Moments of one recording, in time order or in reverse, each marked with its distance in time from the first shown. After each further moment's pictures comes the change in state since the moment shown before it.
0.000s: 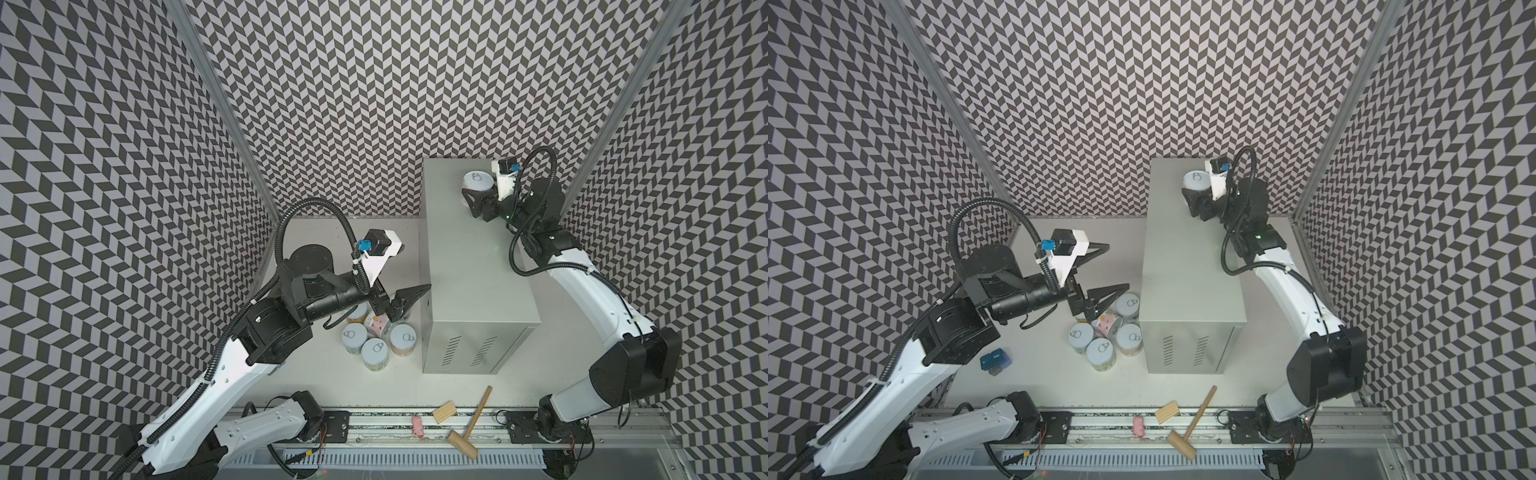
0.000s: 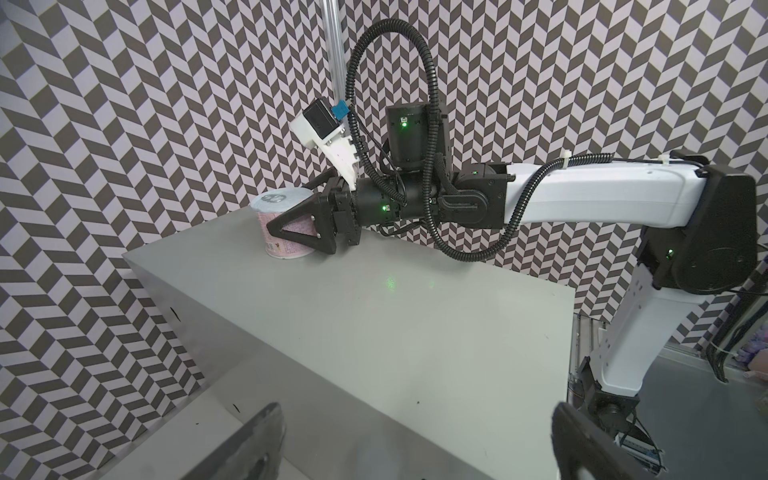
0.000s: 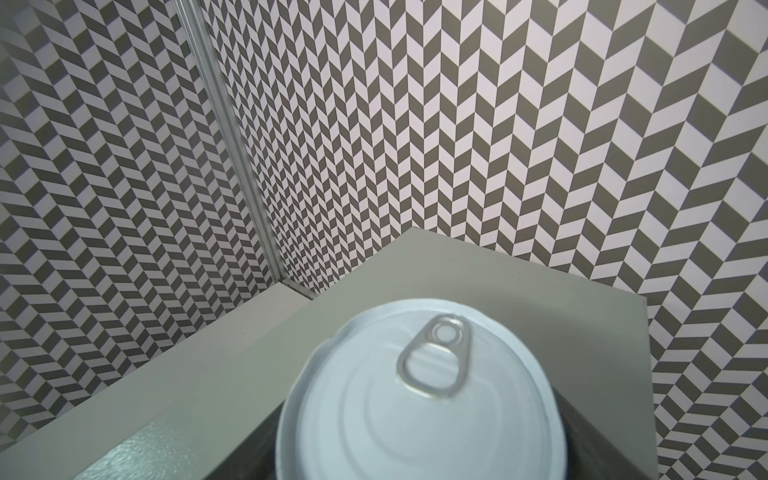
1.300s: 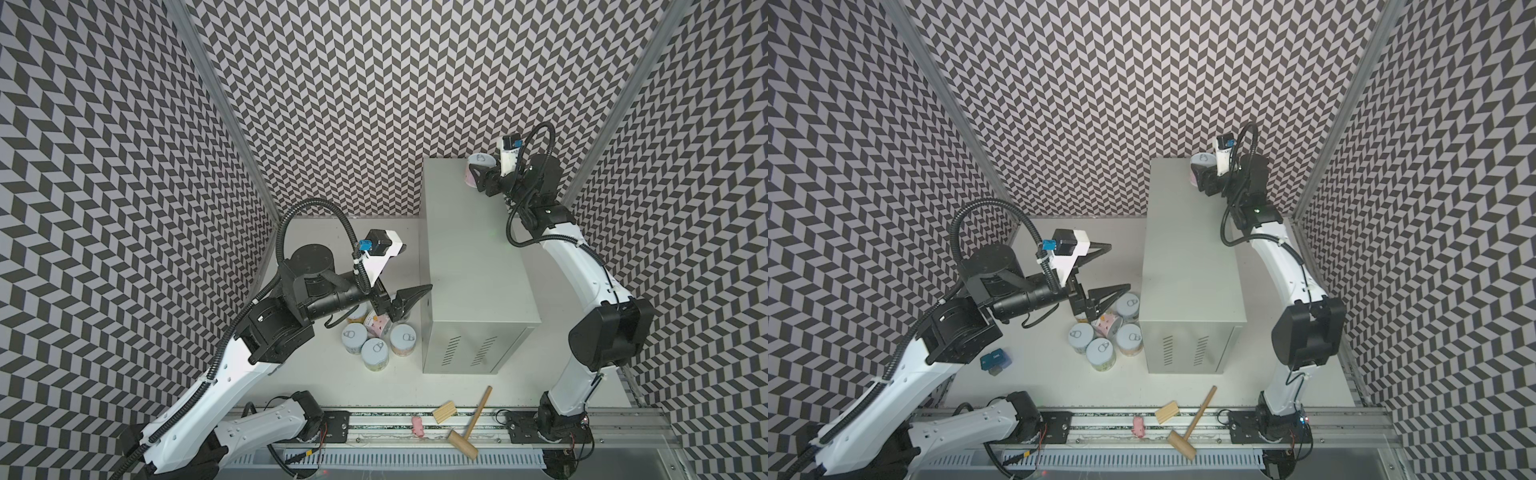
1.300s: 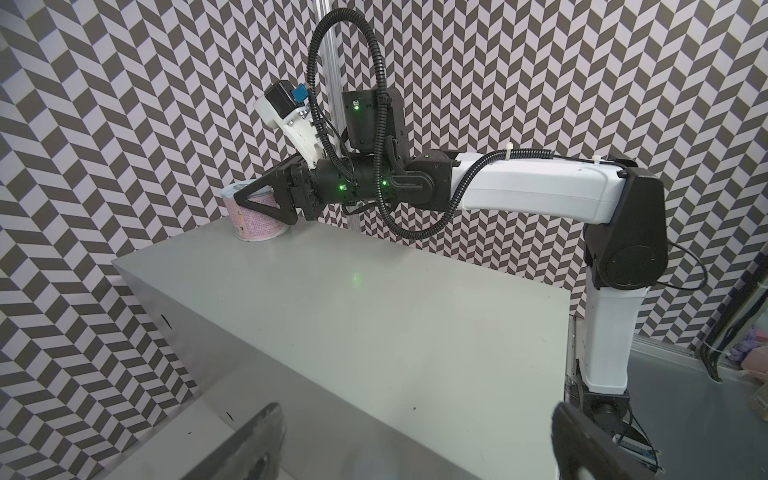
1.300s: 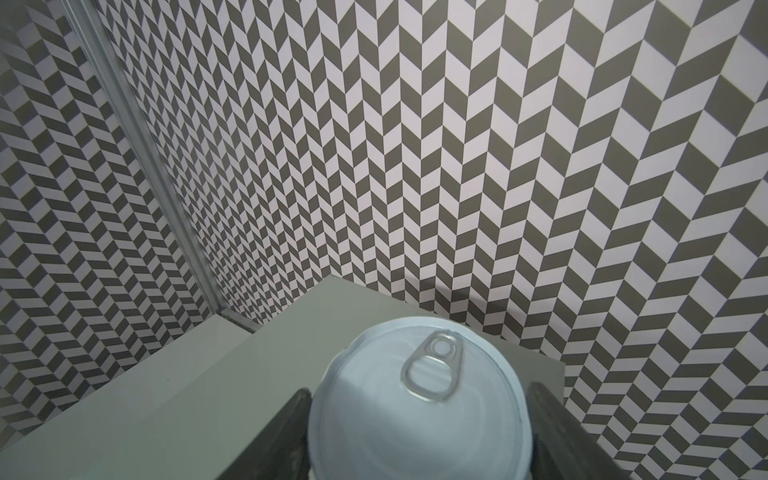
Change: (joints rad) left arm 0.007 0.002 -0.011 0.021 0.019 0.000; right arm -0.066 0.249 0.333 -0.069 0.063 -0.004
